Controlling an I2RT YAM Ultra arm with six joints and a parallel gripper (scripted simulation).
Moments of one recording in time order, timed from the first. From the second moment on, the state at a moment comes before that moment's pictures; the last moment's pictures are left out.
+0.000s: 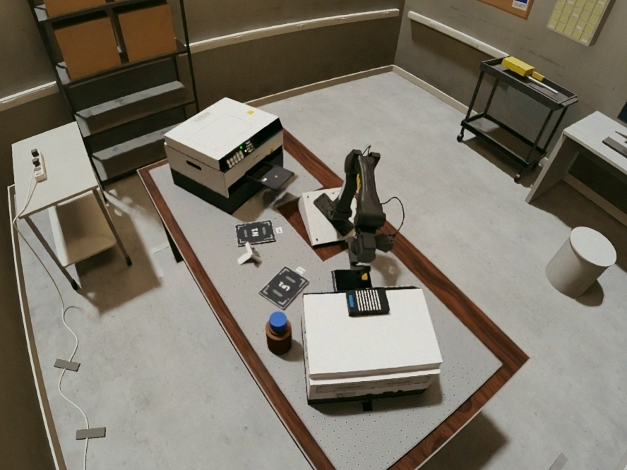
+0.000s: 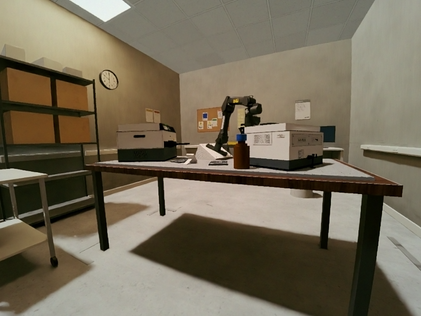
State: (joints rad) arm 0.76 1.15 1.47 -1.38 -0.14 -1.63
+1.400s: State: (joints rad) arm 0.80 1.16 1.29 -1.18 -0.12 -1.59
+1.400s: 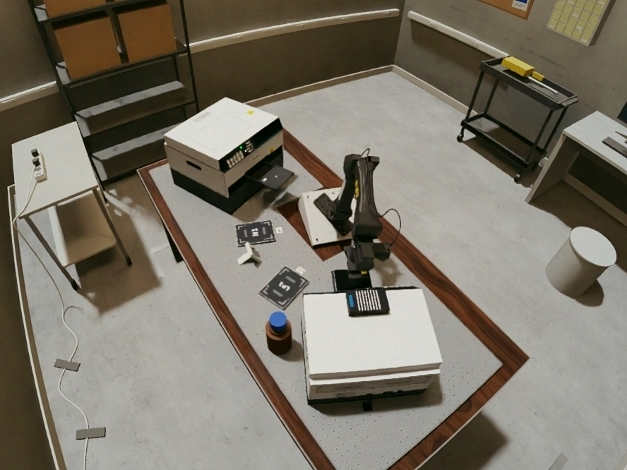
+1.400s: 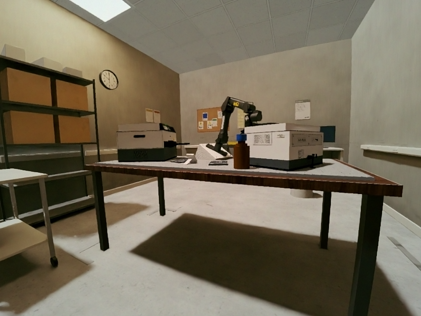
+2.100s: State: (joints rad) arm 0.81 1.18 1.22 -1.10 -0.12 -1.58
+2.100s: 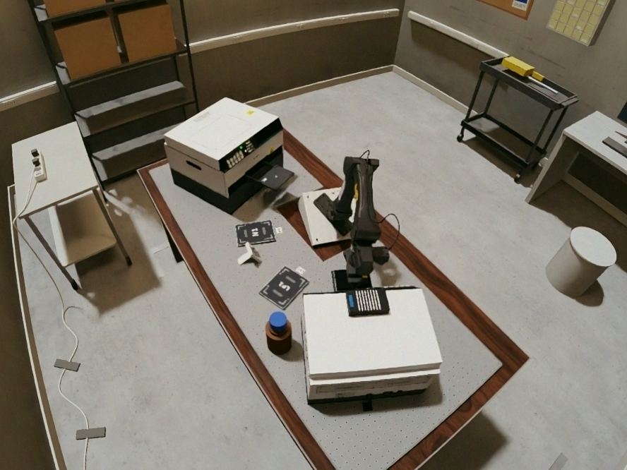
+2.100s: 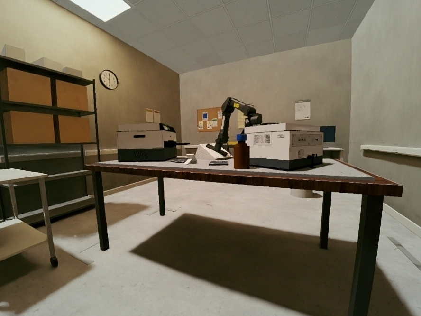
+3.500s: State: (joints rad) arm 0.82 1.18 1.20 -1.05 -0.11 -1.58
